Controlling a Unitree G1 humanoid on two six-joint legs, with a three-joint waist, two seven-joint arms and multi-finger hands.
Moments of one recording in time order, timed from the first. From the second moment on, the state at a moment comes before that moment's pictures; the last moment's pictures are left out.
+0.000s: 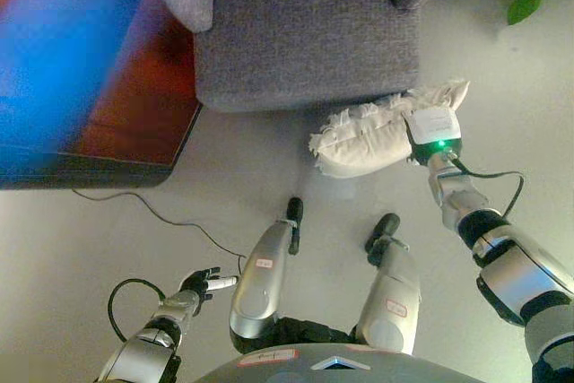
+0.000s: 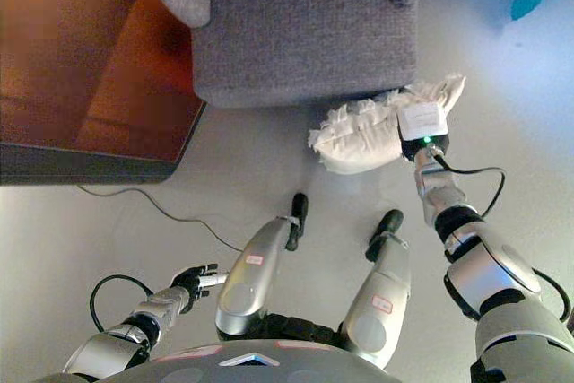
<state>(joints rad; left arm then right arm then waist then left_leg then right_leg) -0.16 0.28 -0.24 1.23 -0.21 0.06 -0.03 -0.73 -0.60 0.75 1.02 -0.80 0.18 -0.40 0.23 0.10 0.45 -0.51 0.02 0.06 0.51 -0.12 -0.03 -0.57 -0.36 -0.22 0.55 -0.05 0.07</state>
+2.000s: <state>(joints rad) -0.02 0.35 -0.19 1.14 -0.40 -0.11 -0.06 -1.21 -0.78 0.85 1.10 -0.39 0.05 -0.01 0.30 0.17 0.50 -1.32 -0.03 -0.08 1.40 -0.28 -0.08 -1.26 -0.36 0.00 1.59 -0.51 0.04</state>
